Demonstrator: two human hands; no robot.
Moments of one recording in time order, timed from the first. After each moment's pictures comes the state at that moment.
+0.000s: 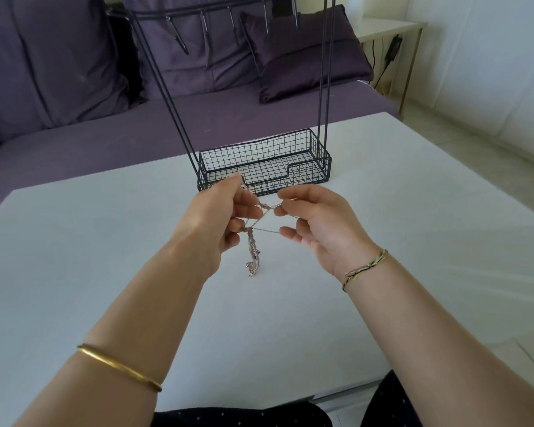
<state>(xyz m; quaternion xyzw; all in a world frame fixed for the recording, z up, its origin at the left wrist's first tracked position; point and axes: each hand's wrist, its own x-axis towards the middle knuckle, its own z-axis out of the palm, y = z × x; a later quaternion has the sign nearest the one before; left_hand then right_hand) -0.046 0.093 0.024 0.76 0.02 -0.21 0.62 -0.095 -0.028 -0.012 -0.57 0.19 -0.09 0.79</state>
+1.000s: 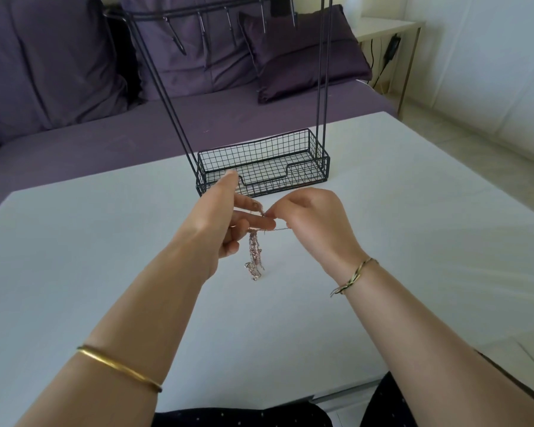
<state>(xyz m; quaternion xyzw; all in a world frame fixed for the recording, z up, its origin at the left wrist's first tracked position) -0.047 0.090 0.027 0.77 0.03 -0.26 0.58 -0.097 -0.022 -0.011 -0.79 0.15 -0.17 0.57</state>
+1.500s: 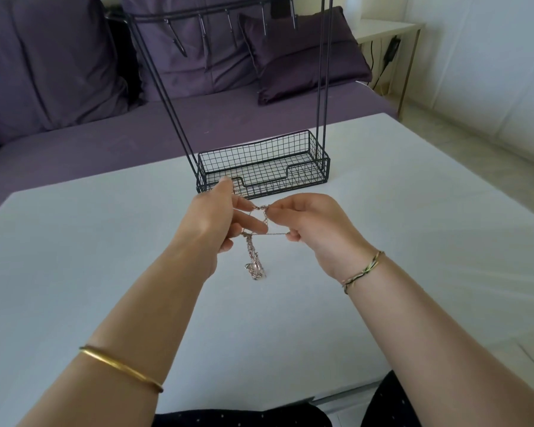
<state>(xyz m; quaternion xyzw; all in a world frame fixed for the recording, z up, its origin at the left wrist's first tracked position) -0.048 0.092 0.026 0.80 0.02 -0.19 0.57 -0.094 -0.028 -0.014 -0.71 0.16 -0.08 0.68</state>
